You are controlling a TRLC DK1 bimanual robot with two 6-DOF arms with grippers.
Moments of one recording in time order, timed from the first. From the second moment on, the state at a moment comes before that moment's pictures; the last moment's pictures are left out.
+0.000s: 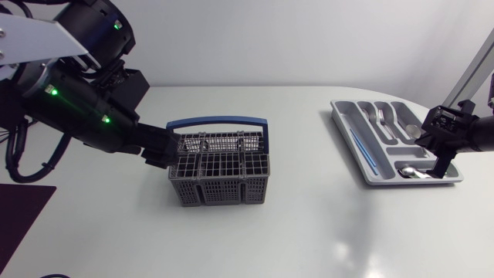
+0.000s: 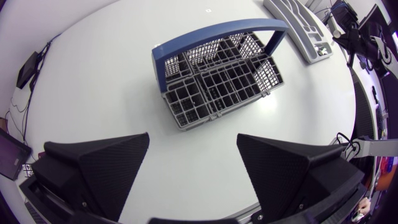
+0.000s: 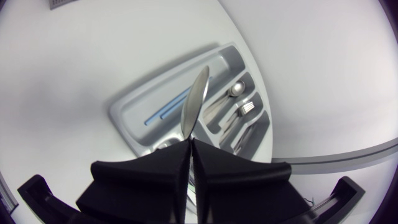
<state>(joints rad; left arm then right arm) -0.52 1.33 1.26 -1.07 -0.05 -0.16 -0.40 1.47 0.94 -0.34 -0.22 -1.34</state>
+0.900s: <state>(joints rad) -0.51 1.25 1.20 -1.07 -0.07 -0.15 -0.54 1.83 0.99 -0.06 -0.09 -1.52</state>
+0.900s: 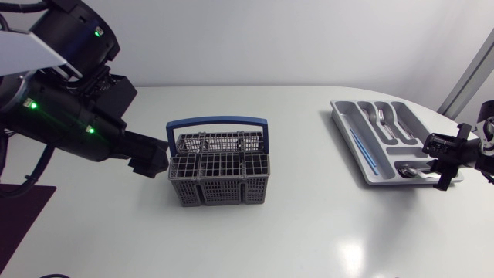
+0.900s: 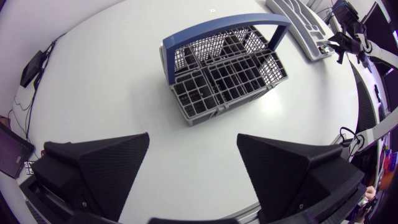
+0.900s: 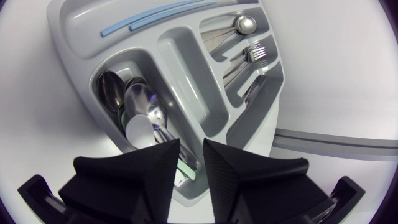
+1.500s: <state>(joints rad) -0.49 1.20 1.19 -1.10 -0.08 -0.13 -0.44 1.42 0.89 -0.16 -0.10 -1.35</state>
